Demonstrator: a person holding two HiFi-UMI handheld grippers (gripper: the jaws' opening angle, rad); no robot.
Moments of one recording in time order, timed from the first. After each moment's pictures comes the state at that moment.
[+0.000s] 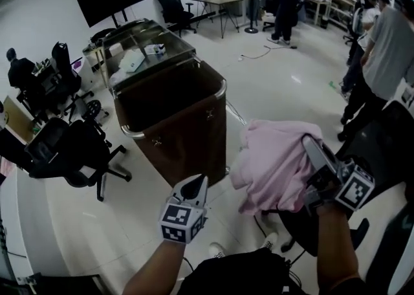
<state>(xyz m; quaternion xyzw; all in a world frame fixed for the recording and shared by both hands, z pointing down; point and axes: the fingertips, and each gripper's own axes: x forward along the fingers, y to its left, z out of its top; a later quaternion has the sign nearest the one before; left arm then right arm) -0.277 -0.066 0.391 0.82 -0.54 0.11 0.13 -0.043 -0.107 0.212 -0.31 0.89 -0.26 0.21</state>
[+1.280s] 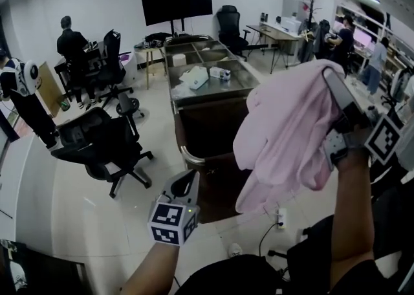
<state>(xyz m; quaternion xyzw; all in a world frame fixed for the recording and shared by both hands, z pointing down) -0.477 -0.091 0.289 0.73 -0.68 0.05 0.07 -0.252 -0.214 -0.009 -0.14 0.95 -0.14 0.25</state>
